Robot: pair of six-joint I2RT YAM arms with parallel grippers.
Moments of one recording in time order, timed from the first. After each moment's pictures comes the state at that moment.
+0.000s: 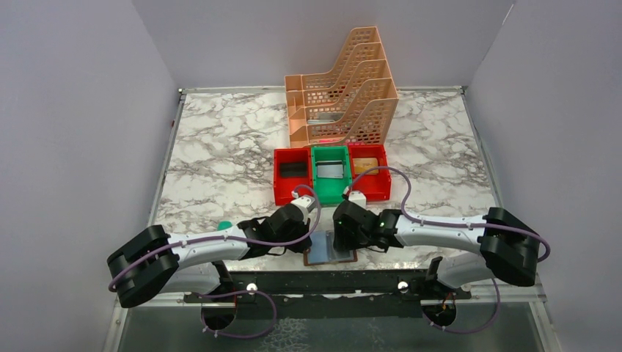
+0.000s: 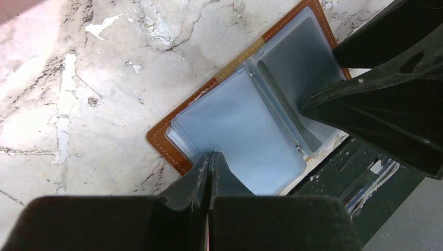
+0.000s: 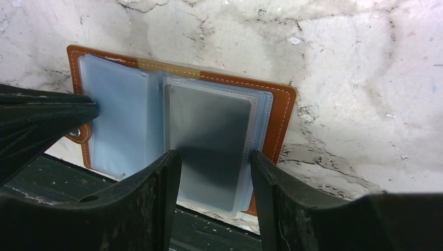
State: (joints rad) left arm -1.02 1.19 0.40 0.01 0.01 -0.57; right arm 1.11 1.36 0.67 -0.38 0.19 0.89
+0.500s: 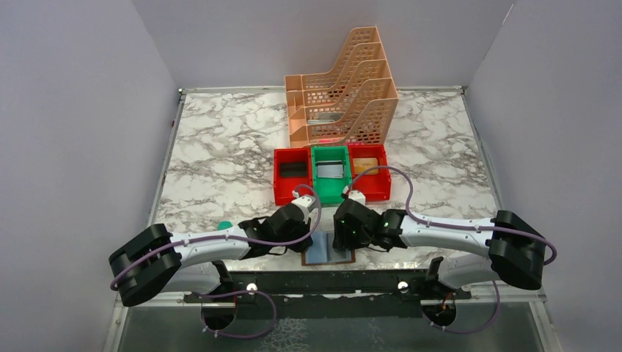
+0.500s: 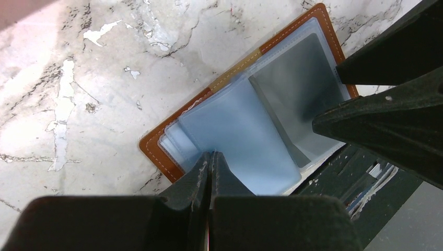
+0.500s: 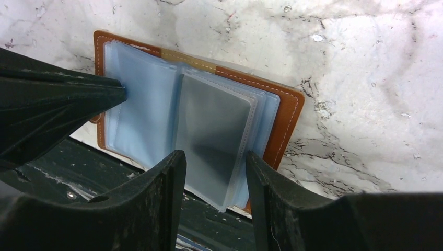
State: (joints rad) left arm -1.02 1.20 0.40 0.03 0.01 -0.57; right arm 1.11 1.32 0.67 -0.38 0.15 0.87
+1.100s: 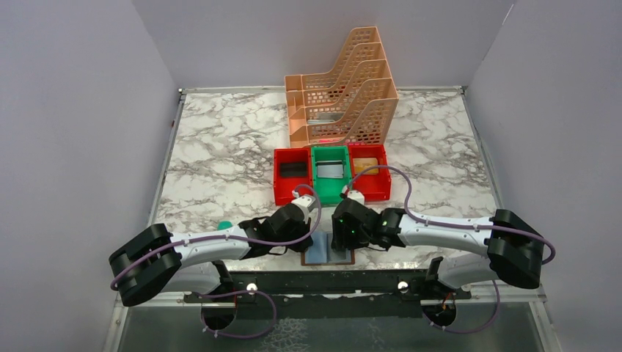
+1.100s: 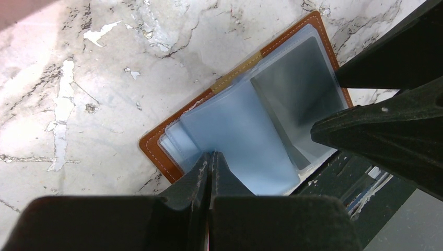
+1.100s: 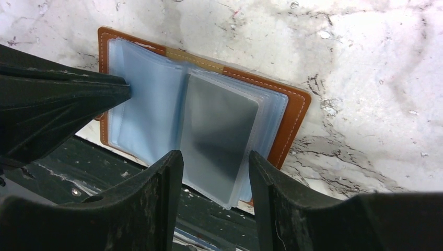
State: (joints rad) left arm -1.02 1.21 0.40 0.04 0.01 -0.57; right arm 1.11 1.33 0.69 -0.39 0.13 0.87
